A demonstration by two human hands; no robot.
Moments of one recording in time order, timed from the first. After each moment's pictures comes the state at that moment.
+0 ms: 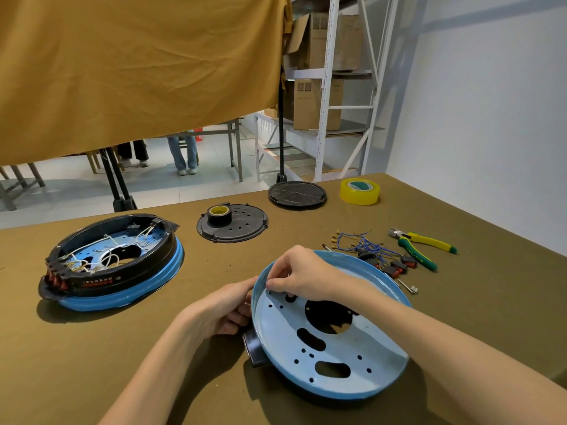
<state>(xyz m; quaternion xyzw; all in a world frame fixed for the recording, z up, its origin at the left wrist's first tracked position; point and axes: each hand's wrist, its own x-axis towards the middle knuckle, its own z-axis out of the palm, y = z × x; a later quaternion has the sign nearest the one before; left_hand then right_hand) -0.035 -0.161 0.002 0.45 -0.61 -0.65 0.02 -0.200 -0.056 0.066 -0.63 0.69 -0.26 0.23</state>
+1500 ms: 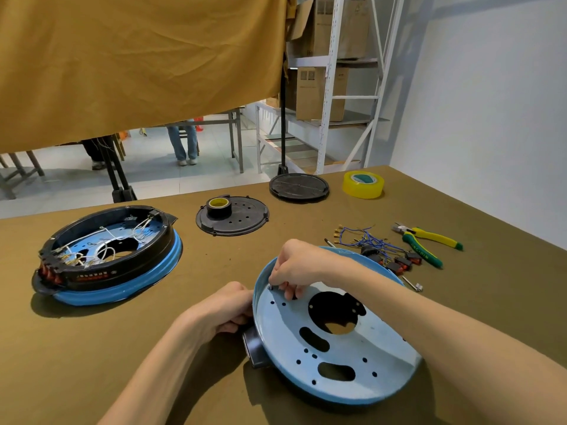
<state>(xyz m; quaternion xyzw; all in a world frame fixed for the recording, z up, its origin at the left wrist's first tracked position) -0.035 -0.138 0.016 0.46 -0.69 -0.56 0.02 -0.184 -0.063 0.095 -0.53 0.75 -0.17 0.36</state>
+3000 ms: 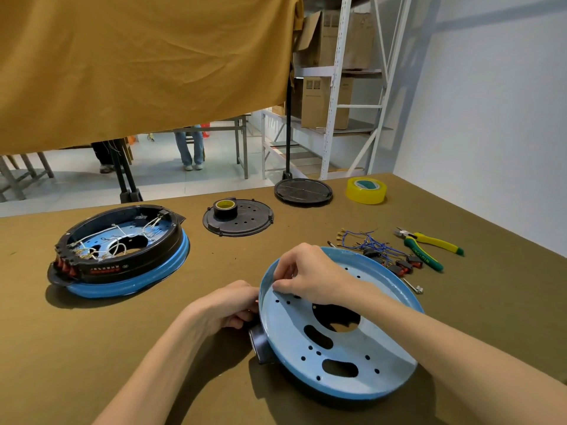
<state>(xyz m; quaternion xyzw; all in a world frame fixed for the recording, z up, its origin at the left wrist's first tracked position) -0.032 -0.132 0.024 0.46 -0.69 -0.56 0.01 -0.192 -0.043 0.066 -0.65 0.69 -0.26 0.17</state>
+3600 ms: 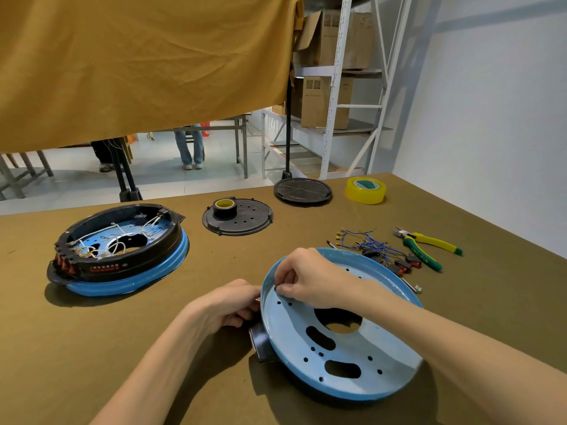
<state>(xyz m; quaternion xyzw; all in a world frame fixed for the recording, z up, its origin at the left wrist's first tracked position) -0.034 -0.134 0.020 0.46 -0.68 -0.57 0.02 -0.191 -0.039 0.068 -0.68 0.69 -0.20 0.16</state>
